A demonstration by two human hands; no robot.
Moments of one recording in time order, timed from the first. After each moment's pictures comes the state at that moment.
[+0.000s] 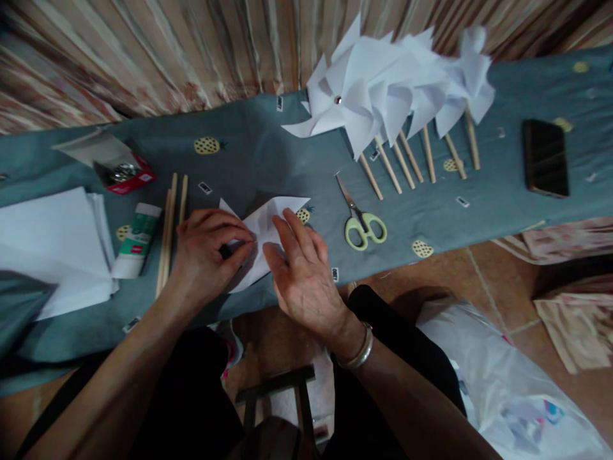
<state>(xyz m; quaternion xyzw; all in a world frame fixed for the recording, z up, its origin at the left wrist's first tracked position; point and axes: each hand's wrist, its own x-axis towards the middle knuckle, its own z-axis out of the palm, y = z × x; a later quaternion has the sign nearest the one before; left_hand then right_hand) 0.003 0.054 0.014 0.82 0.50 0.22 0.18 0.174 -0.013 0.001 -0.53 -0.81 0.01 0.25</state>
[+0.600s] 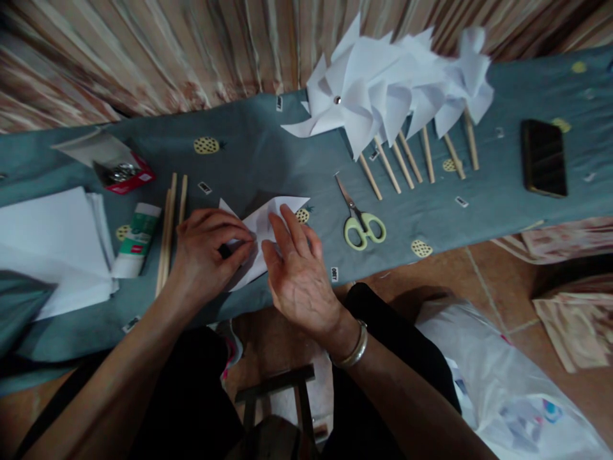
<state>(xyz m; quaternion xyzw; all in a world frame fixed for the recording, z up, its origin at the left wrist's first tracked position) 0.004 0.055 0.014 0.81 0.51 0.21 0.19 0.169 -0.009 0.004 -0.55 -0.81 0.06 0.19</state>
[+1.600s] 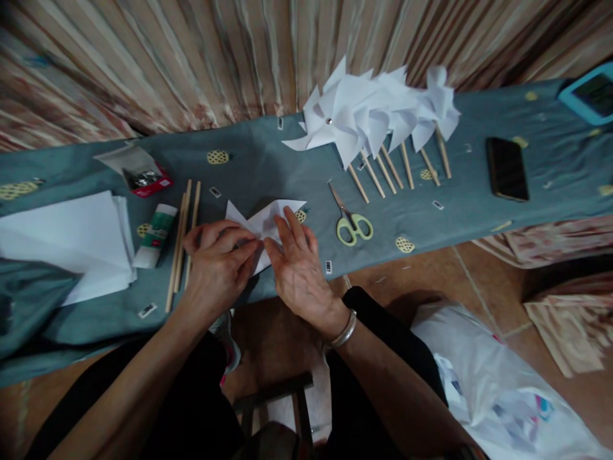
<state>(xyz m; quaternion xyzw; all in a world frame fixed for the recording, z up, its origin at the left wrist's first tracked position) 0.005 0.022 0.016 0.86 0.46 0.22 0.07 0.170 -0.012 -0.004 -0.54 -0.81 0.04 0.22</state>
